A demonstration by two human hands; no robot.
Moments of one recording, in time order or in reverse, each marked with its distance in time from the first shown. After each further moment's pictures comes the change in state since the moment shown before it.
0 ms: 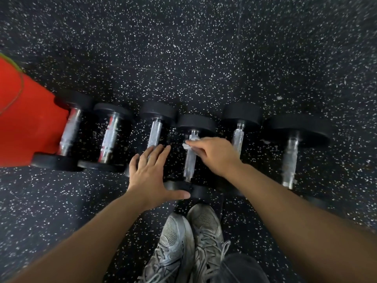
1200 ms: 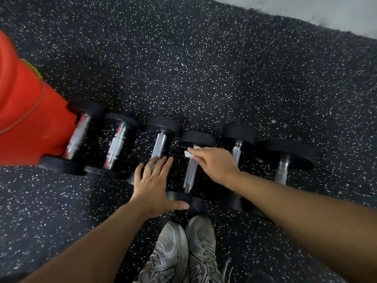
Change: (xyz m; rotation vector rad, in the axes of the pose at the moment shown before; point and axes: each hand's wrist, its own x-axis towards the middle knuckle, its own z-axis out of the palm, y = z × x) left_hand 0.000 -0.002 -0.001 0.012 -0.020 0.012; right_hand 0.011 -0.006 -0.020 -0.086 -0.019 -0.041
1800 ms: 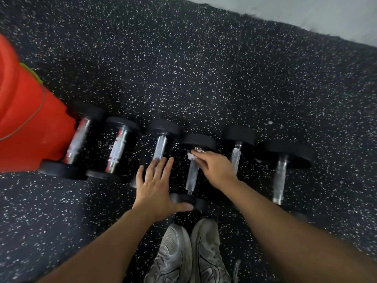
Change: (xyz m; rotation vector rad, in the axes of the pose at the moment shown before) left_hand -0.003 -0.001 0.001 -0.010 0.054 -0.007; right_hand -0.007 -0.014 0.011 0.133 0.000 0.231
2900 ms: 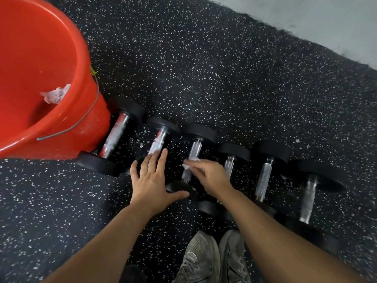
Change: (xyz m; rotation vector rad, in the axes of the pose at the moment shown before) left_hand -0.006 -0.102 -0.026 -0.164 0.156 -0.147; right_hand 0.038 -0.084 0.067 0.117 -0.073 -0.069
